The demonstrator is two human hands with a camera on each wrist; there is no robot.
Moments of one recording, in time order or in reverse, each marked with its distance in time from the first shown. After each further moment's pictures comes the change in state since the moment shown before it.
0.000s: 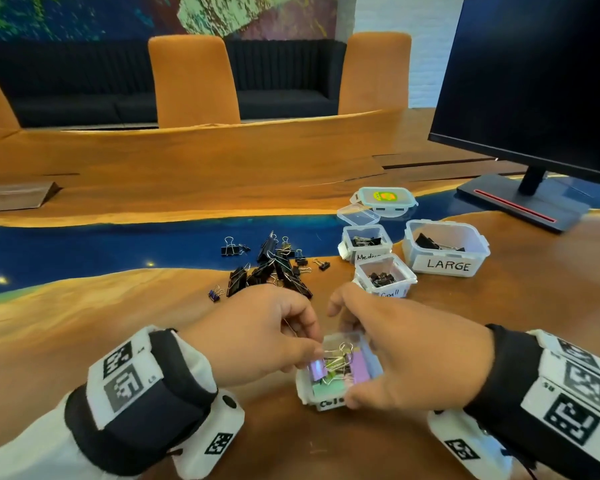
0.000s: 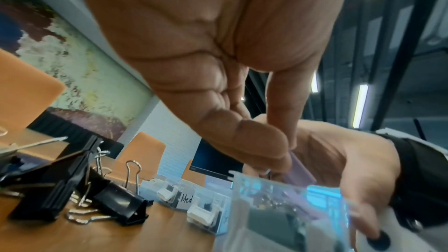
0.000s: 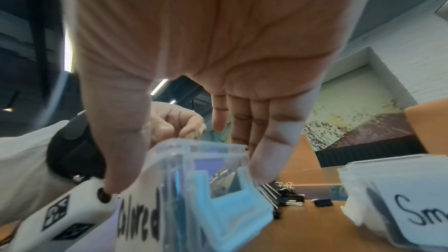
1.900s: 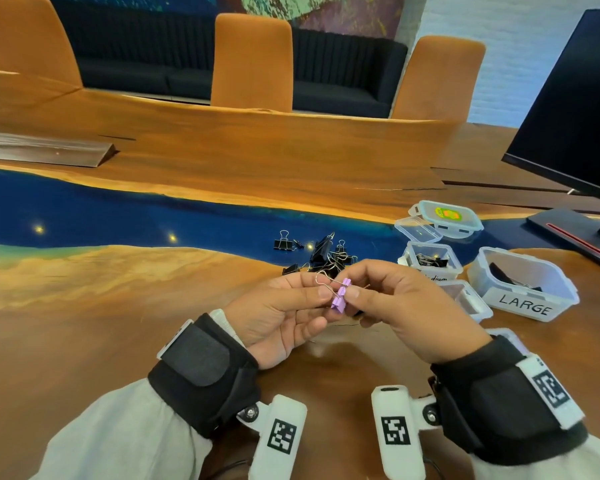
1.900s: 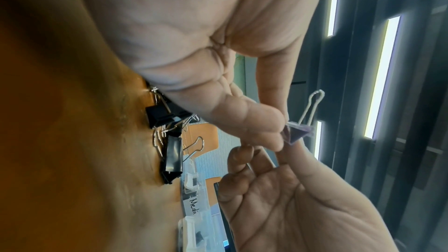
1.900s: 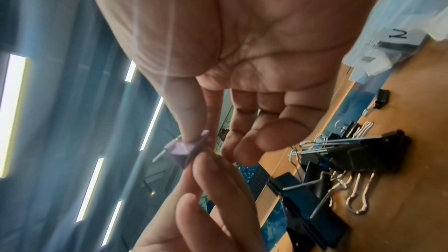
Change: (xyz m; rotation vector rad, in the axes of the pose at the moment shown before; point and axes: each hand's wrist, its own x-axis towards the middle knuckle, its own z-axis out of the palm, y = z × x) left_hand 0.024 -0.081 -0.015 -1.467 0.082 -0.075; right_hand 0.099 -0.013 0.014 0.819 0.254 -0.011
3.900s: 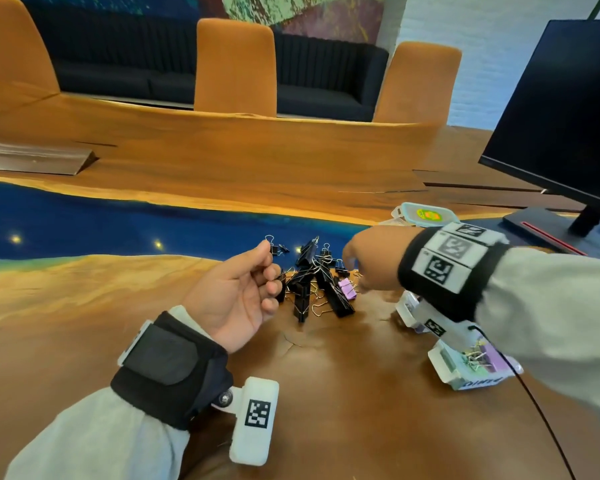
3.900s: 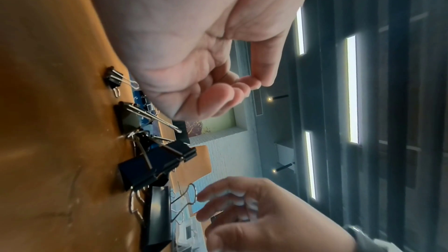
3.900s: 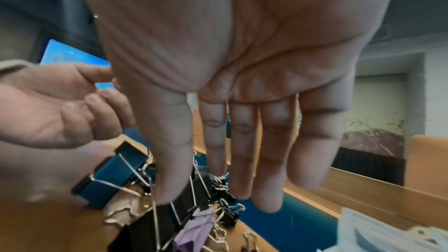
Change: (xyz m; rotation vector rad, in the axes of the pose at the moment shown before) left_hand 0.006 0.024 -0.021 -0.006 0.110 0.160; right_hand 0.086 -0.018 -0.036 -1.477 -0.377 0.240
